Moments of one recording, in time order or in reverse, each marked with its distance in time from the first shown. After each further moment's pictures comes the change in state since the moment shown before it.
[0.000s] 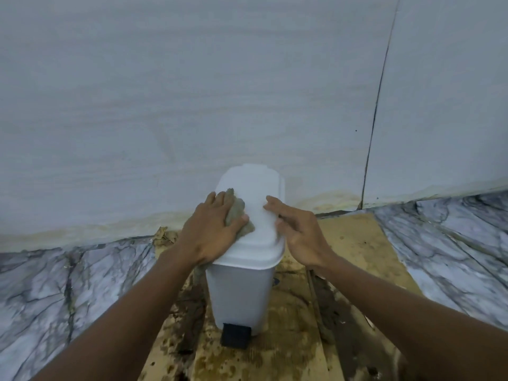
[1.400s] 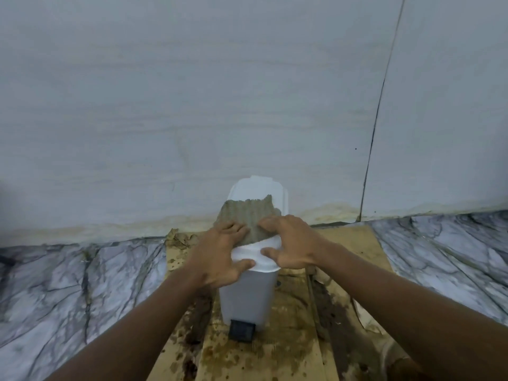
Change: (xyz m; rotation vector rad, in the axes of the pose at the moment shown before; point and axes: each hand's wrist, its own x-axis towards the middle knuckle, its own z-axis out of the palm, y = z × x) left_hand -0.063 -0.008 -0.003 0.118 0.067 0.207; right_hand -0.009 -0.070 0.001 -0.852 -0.452 -0.151
